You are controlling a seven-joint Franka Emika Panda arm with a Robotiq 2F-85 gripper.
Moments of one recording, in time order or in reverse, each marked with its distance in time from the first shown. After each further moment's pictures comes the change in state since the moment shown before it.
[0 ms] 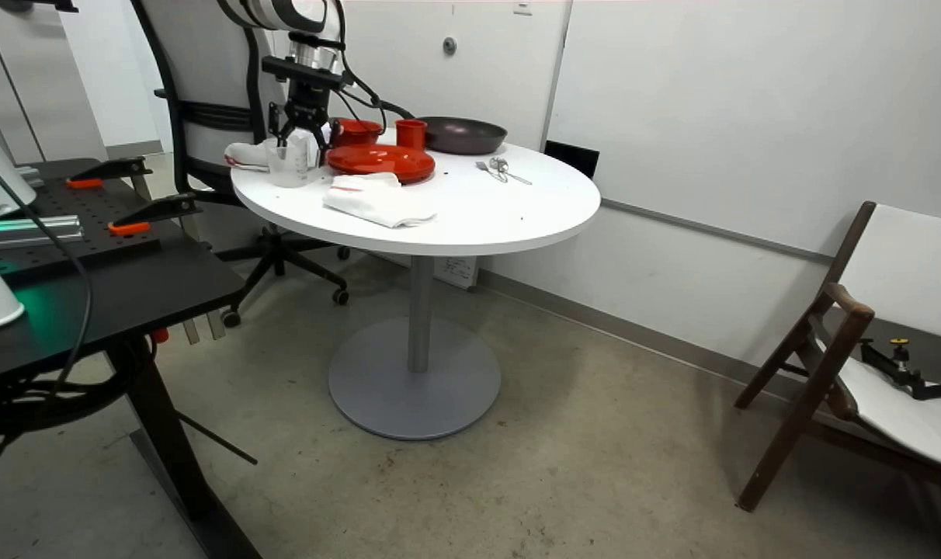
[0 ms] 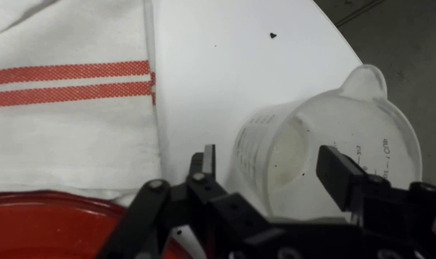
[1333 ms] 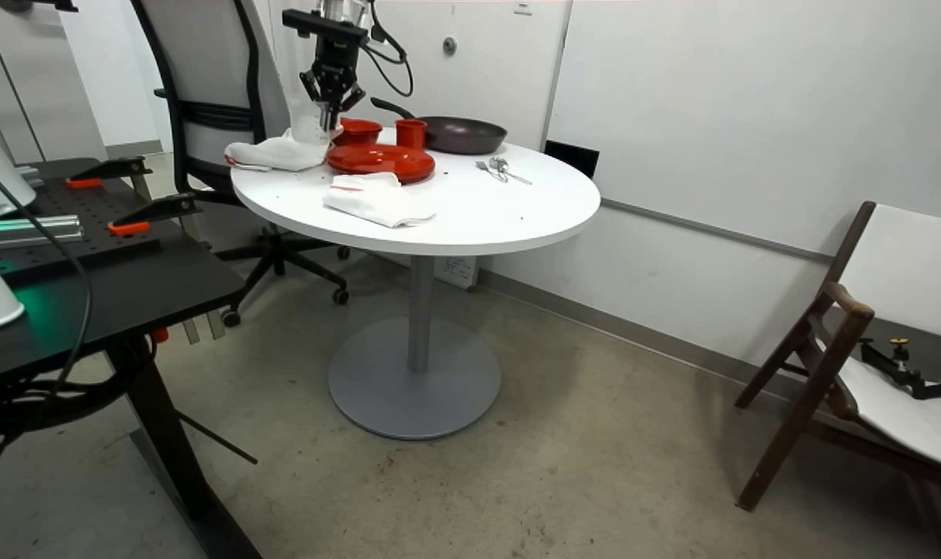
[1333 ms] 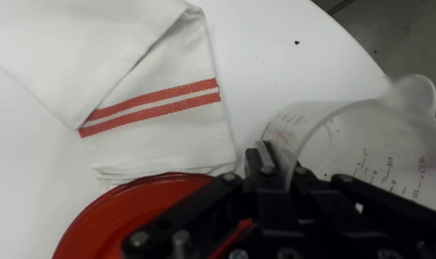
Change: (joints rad) arm -0.117 -0.146 0.004 0.036 0.064 -0.111 -0.003
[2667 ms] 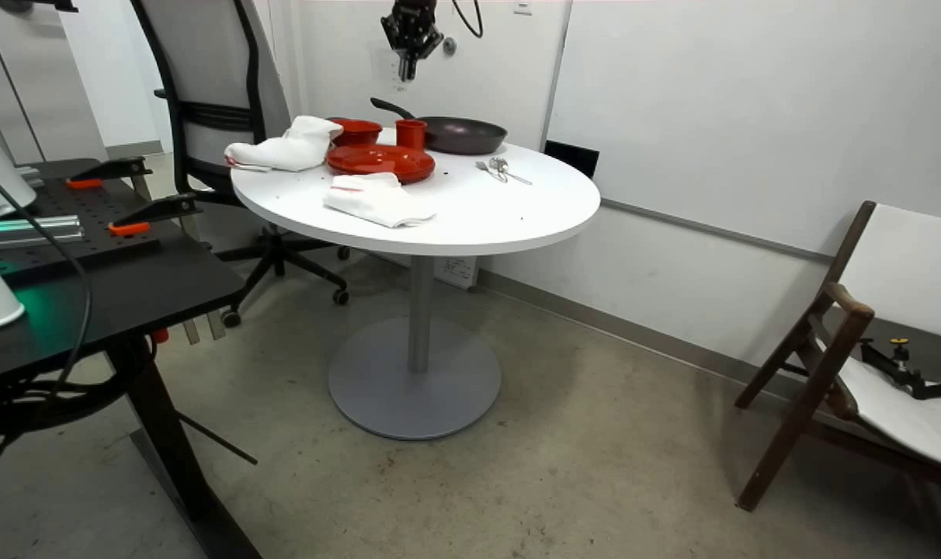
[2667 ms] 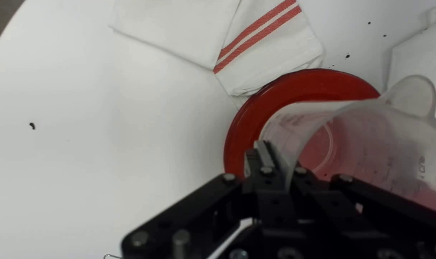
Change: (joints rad) arm -0.067 0.021 -0.141 0.329 0.177 -0.136 0.060
